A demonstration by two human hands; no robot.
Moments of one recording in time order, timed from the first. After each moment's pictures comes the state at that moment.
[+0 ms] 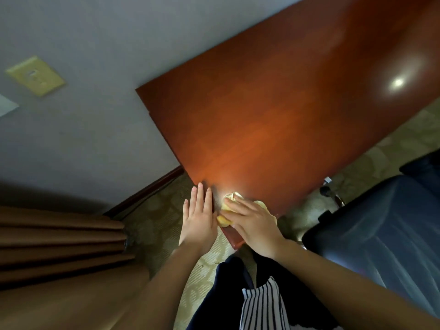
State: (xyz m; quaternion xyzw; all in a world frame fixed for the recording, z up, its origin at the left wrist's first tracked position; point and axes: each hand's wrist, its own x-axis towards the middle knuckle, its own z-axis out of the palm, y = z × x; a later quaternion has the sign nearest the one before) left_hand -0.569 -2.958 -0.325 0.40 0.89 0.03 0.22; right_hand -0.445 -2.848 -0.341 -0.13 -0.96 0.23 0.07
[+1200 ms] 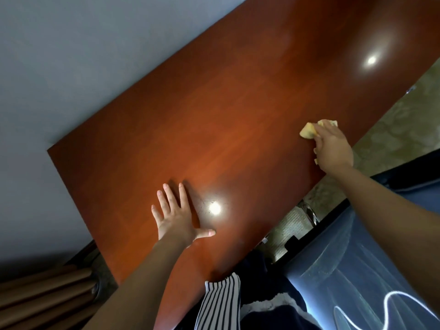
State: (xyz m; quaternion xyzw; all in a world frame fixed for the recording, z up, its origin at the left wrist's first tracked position) left_hand -0.569 -2.713 -0.314 0.35 0.87 -0.19 0.27; right_hand -0.350 -2.420 -0.347 -0.52 -0.82 0.19 0.13
